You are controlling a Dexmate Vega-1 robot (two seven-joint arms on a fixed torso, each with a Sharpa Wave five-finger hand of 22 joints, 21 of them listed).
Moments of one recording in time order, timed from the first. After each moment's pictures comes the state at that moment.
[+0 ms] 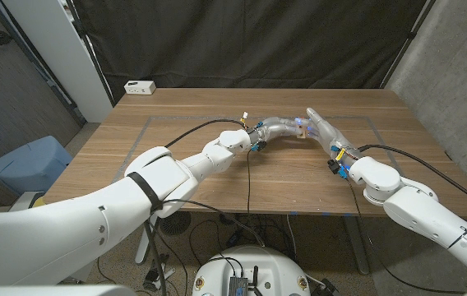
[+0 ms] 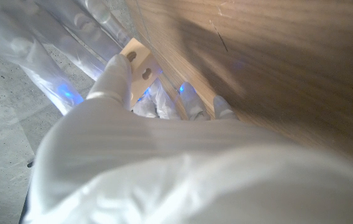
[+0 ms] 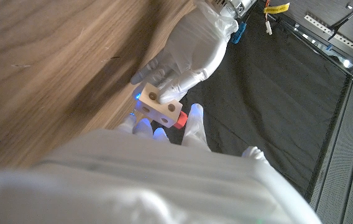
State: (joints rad) left arm 0.23 -0.08 0.80 -0.37 -0.31 -0.41 -0.35; left_hand 0.95 0.06 0.32 -0.20 0.24 0.88 -0.13 0.20 0.20 0.87 -0.21 0.22 0.52 0.48 -0.05 0.20 0.18 0.14 0.20 0.19 0.17; right arm -1.18 -0.86 -0.29 -1.97 0.51 -0.06 -0.18; right_hand 0.05 0.07 0.13 0.06 0.26 0.39 -0.11 0.19 0.18 -0.17 0.06 0.19 0.18 -0.17 0.17 0.20 0.20 -0.12 0.17 0.19 0.17
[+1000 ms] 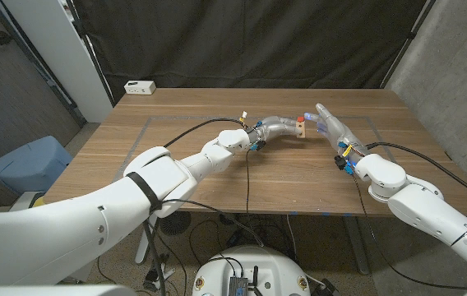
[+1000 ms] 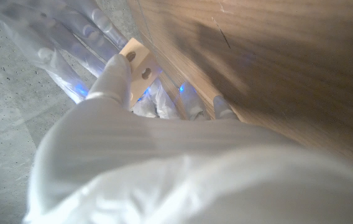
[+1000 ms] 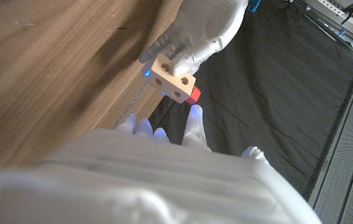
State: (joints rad) left arm 0.23 -0.08 0.80 -0.37 -0.31 -0.42 -0.36; left_hand 0.95 0.05 0.32 -0.20 0.24 0.89 -0.13 0.20 0.20 0.88 -0.21 0.22 0.52 0.48 -0.05 0.20 0.18 0.14 0.20 0.19 0.17; right arm -1.17 -0.85 -0.26 -1.93 0.52 -0.04 -0.19; right_hand 0.05 0.07 0.13 0.06 0.27 0.37 -0.10 0.18 0.18 -0.17 0.06 0.19 0.18 -0.17 0.17 0.20 0.20 -0.12 0.17 0.19 0.17
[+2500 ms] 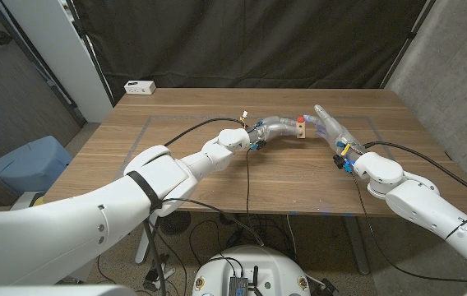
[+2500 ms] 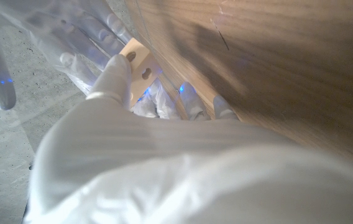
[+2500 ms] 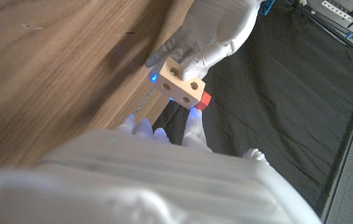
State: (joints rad) left arm 0.23 -0.08 0.80 -0.37 -0.31 -0.40 -0.36; left_hand 0.95 0.05 0.32 -0.20 0.24 0.89 -0.12 0.20 0.20 0.88 -0.21 0.22 0.52 0.48 -0.05 0.20 0.18 0.14 0.20 0.19 0.17; right arm -1.12 -0.85 -0.29 -1.88 0.54 -0.06 -0.16; right_hand 0.04 0.06 0.11 0.08 0.27 0.37 -0.10 0.18 0.18 -0.17 0.06 0.19 0.18 -0.17 0.17 0.20 0.20 -0.13 0.18 0.19 0.17
